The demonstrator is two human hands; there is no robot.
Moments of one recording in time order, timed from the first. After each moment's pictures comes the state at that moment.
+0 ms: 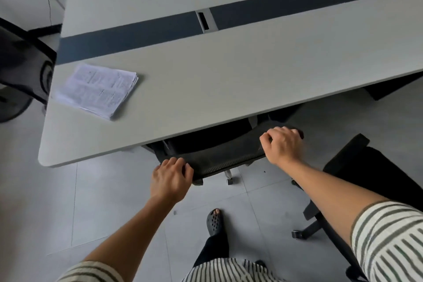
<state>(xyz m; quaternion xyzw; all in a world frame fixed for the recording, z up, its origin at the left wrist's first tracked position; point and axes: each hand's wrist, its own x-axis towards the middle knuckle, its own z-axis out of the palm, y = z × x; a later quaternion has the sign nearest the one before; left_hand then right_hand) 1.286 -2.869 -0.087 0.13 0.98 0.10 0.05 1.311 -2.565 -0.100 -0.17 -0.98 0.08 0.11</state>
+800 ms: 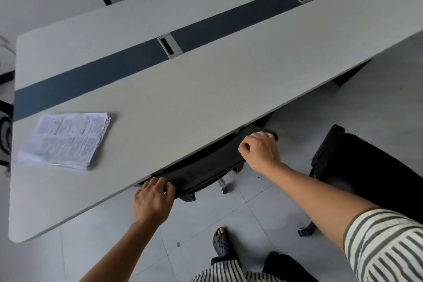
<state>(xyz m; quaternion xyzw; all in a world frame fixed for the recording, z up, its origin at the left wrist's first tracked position) 1.224 -2.871 -0.073 0.18 0.97 0.11 0.09 1.285 -2.574 -0.080 -0.22 -0.96 0.18 0.09</state>
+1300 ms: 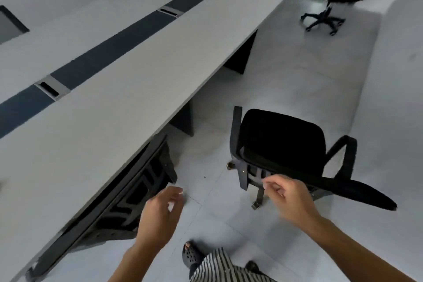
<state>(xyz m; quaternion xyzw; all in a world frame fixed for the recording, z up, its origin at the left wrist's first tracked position) 1.380 -2.716 -0.015 0.39 0.83 0.32 0.24 1.634 -2.538 -0.043 -0.44 -0.81 0.34 0.18</state>
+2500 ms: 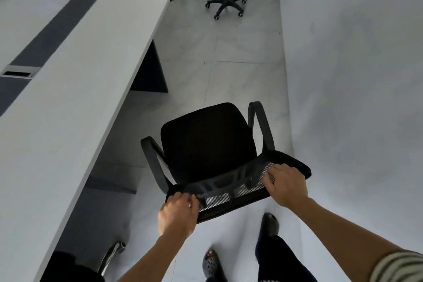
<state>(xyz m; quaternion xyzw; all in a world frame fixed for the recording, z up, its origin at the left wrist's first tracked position) 1.507 -2.263 -0.103 0.58 0.80 0.01 0.17 1.784 -2.177 -0.129 -0.62 -0.78 0.06 0.09</state>
